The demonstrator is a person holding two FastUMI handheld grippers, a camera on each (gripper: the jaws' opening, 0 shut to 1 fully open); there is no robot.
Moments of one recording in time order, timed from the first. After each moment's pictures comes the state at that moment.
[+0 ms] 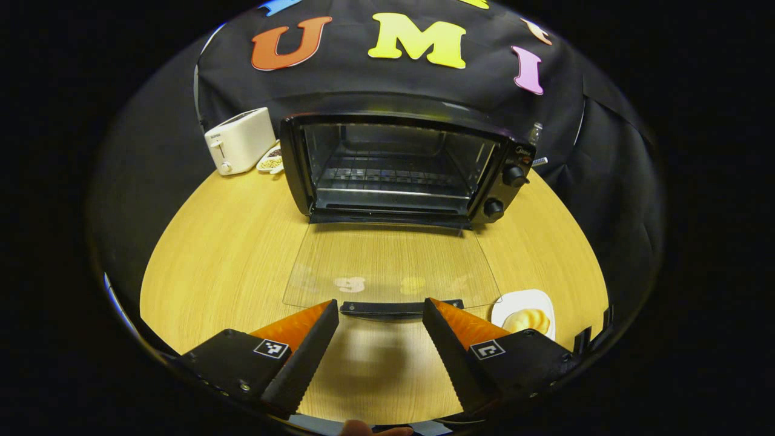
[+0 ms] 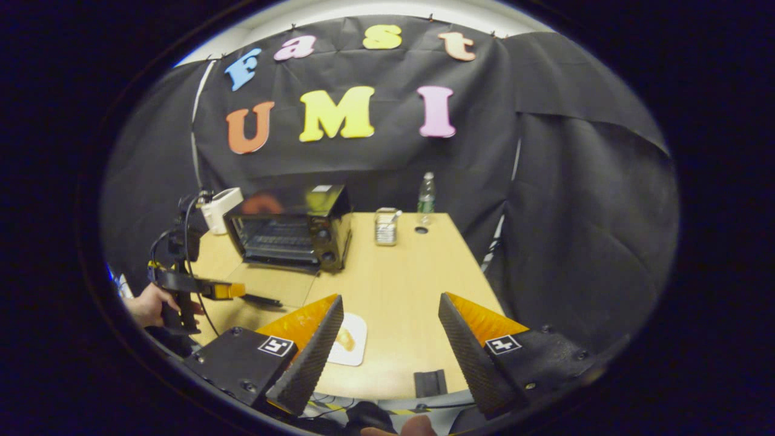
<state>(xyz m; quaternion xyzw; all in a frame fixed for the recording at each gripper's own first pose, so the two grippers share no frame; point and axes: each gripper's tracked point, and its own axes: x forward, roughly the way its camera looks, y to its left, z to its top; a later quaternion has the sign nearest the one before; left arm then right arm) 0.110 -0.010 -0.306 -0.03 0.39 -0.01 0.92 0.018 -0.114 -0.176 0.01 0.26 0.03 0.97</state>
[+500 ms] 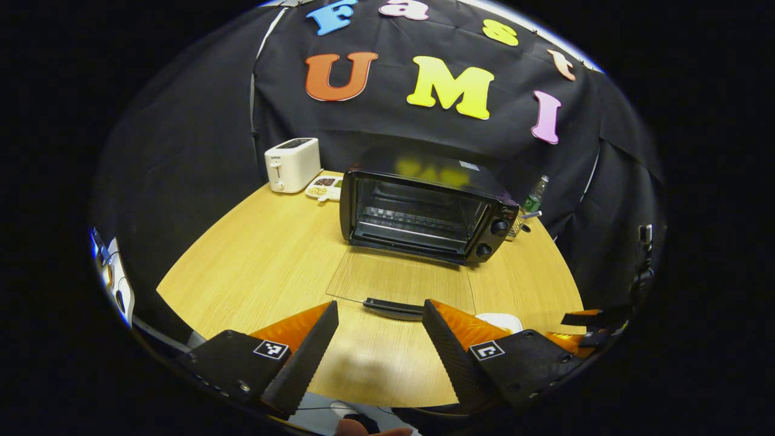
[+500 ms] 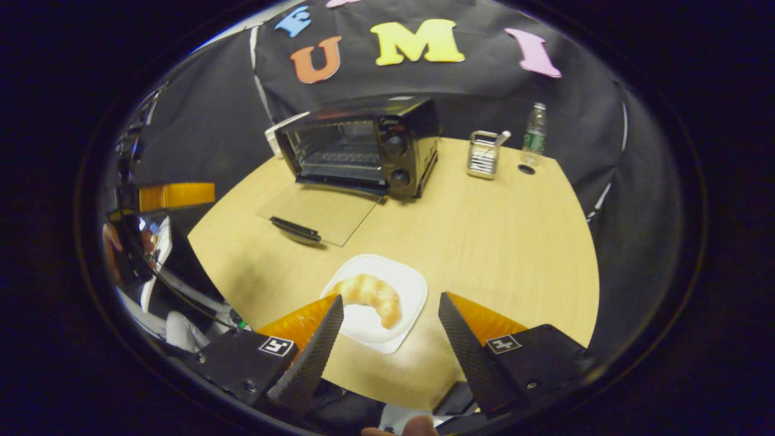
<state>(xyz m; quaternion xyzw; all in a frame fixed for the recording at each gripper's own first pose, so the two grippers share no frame) 0.050 -0.005 -0.229 -0.07 0.33 0.08 0.94 0.067 -0.063 -0.308 -0.06 0.39 0.25 0.89</state>
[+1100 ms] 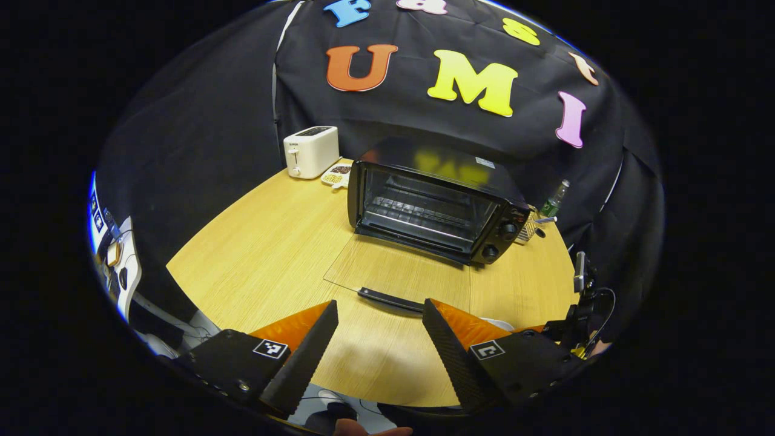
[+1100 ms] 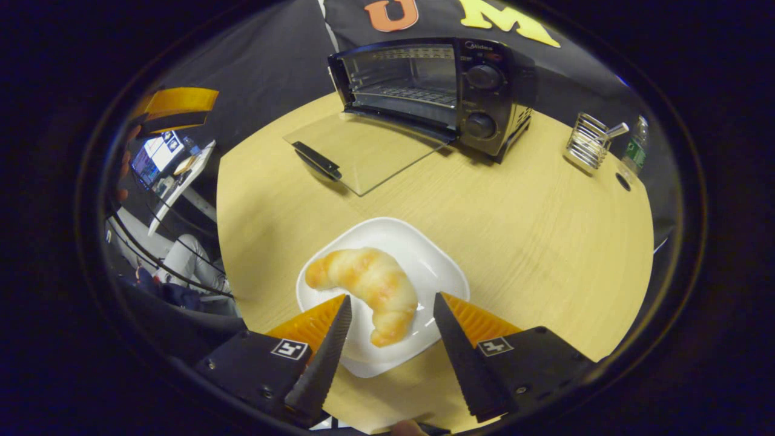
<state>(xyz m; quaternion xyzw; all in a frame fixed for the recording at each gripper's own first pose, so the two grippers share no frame) 0.057 -0.024 -0.233 -0.09 0.35 0.14 0.92 0.097 -0.042 -0.386 -0.14 0.45 0.38 0.80</state>
